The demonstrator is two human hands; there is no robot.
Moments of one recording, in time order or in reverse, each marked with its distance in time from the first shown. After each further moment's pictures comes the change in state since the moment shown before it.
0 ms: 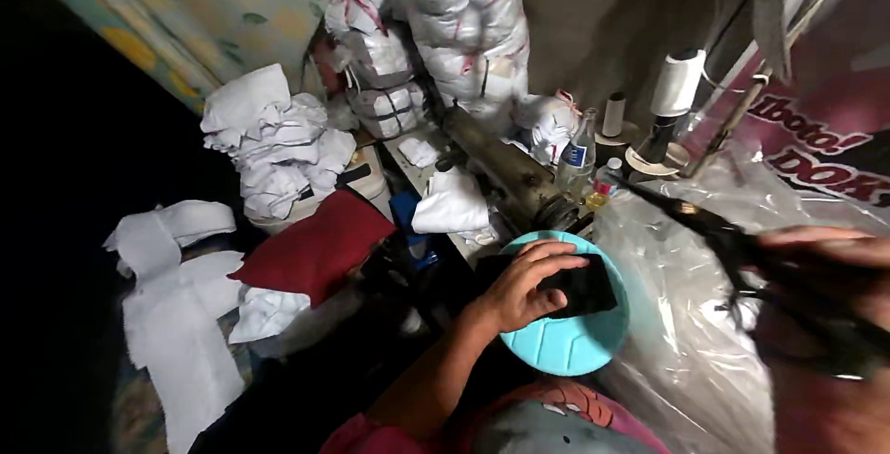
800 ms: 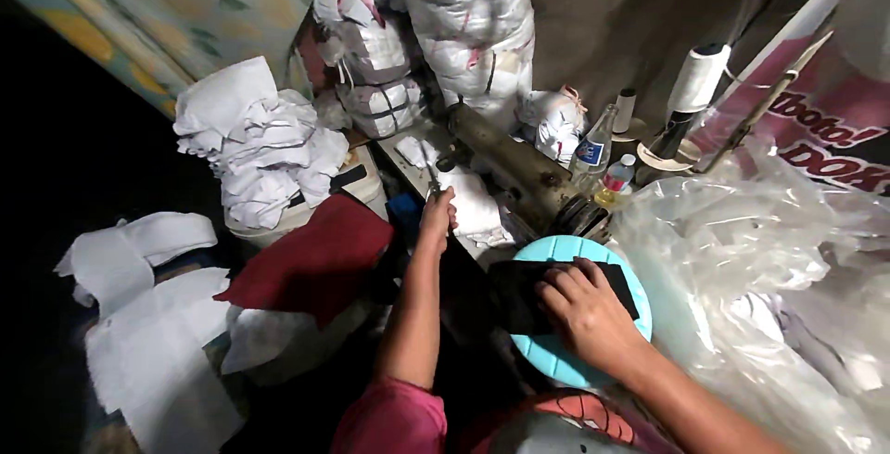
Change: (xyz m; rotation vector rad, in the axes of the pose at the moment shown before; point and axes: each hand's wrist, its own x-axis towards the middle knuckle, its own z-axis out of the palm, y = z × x) left_hand -0.012 -0.120 -0.143 -0.383 0.724 -0.930; right_hand -0.076 0.068 0.155 -0.946 -0.681 -0.096
